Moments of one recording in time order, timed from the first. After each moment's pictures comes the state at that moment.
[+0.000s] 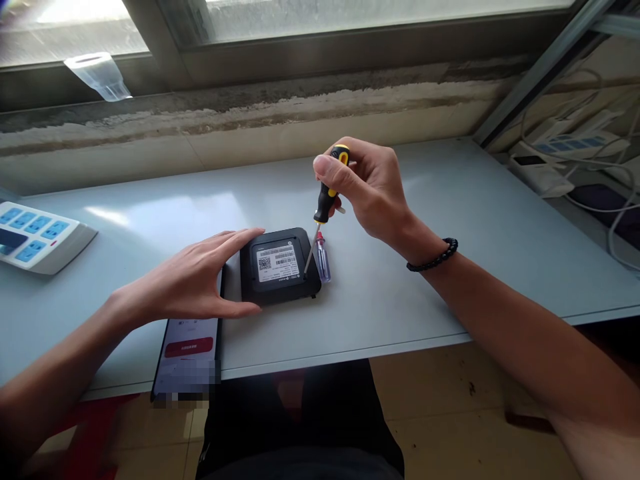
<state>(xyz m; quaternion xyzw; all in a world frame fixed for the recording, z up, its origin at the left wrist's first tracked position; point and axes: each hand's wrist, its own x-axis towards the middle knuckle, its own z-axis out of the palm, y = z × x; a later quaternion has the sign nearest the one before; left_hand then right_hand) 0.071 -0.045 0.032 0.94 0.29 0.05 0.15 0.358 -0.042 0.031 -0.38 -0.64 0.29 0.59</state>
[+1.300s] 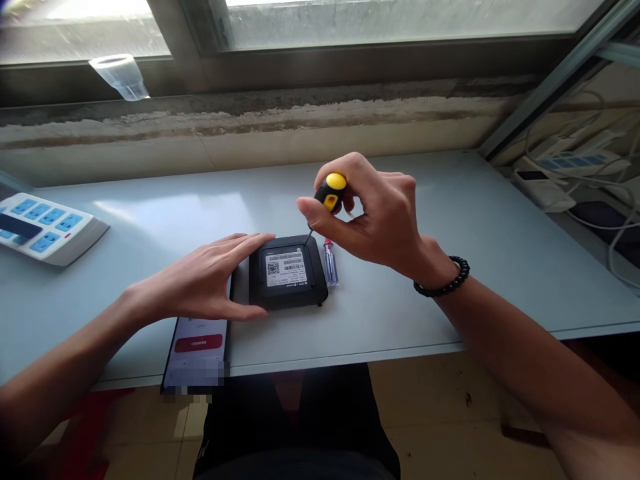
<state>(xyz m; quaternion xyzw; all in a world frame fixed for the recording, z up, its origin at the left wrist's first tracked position) 0.072 -0.049 0.037 0.95 0.27 0.04 0.15 0.343 -0.062 0.044 -0.33 -0.78 -0.17 0.51</state>
